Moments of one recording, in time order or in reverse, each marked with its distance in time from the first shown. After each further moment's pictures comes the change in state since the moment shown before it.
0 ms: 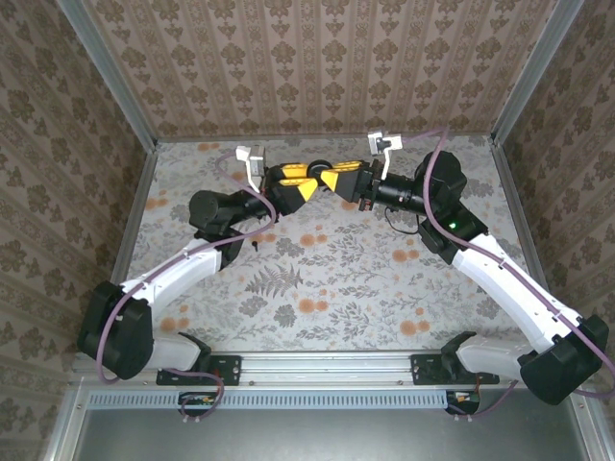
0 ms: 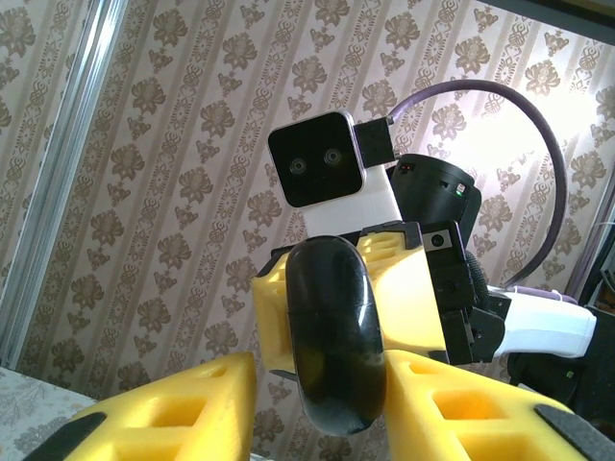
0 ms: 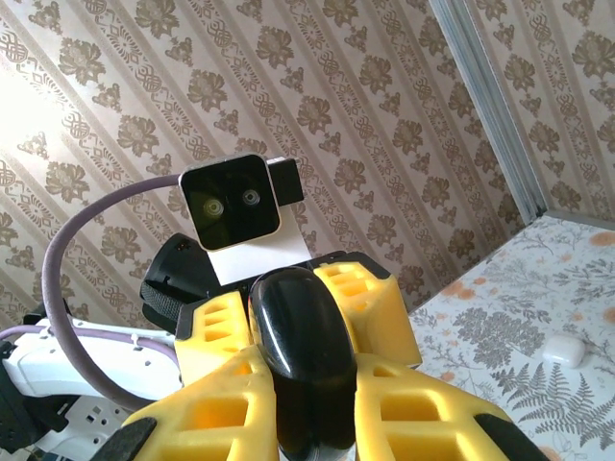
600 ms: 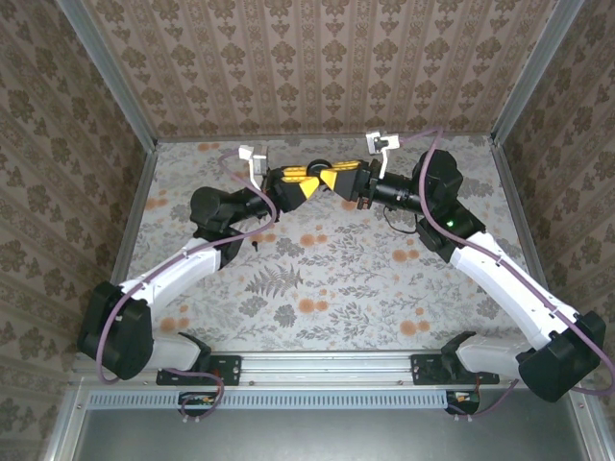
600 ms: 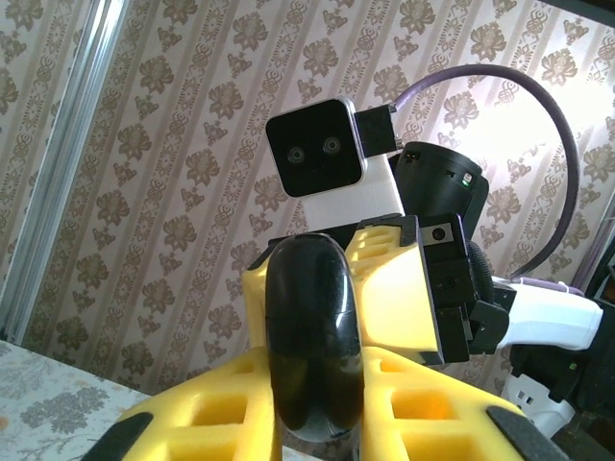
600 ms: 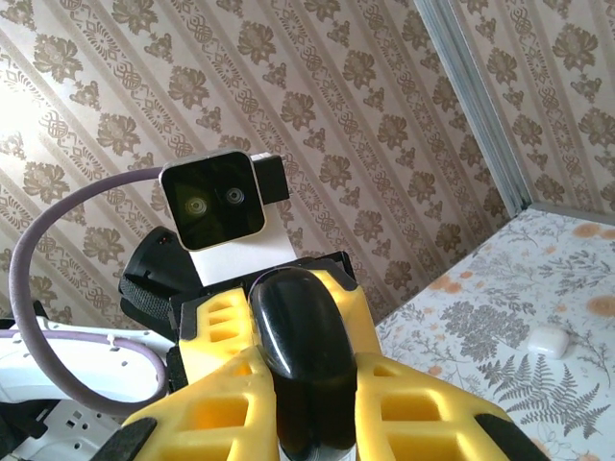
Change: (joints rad) left arm 0.000 -0.007 0.008 -0.076 0.017 0.020; right arm -0.002 0.018 0.000 -0.011 0.013 -0.011
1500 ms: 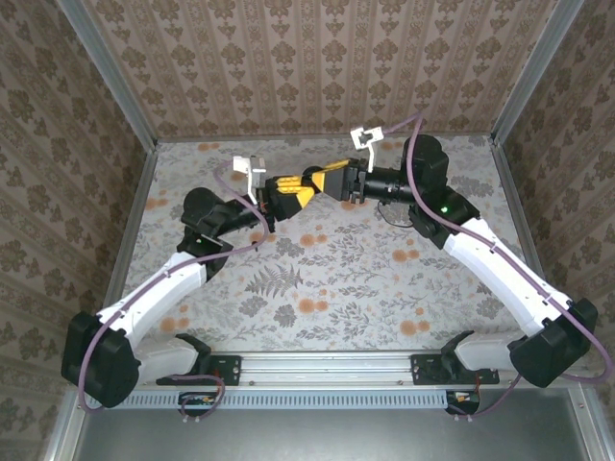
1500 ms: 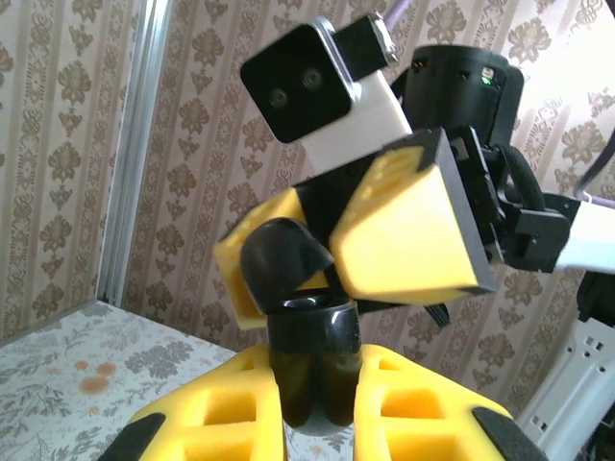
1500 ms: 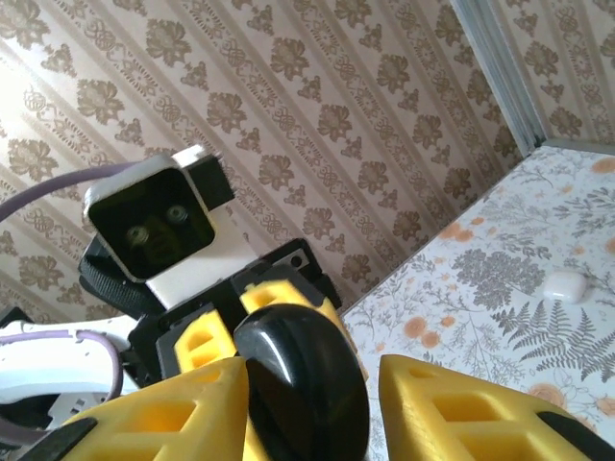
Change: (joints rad) left arm 0.005 -0.166 -0.047 -0.338 -0.039 0.296; right arm 0.000 0.090 0.141 -0.207 -0.037 -0.011
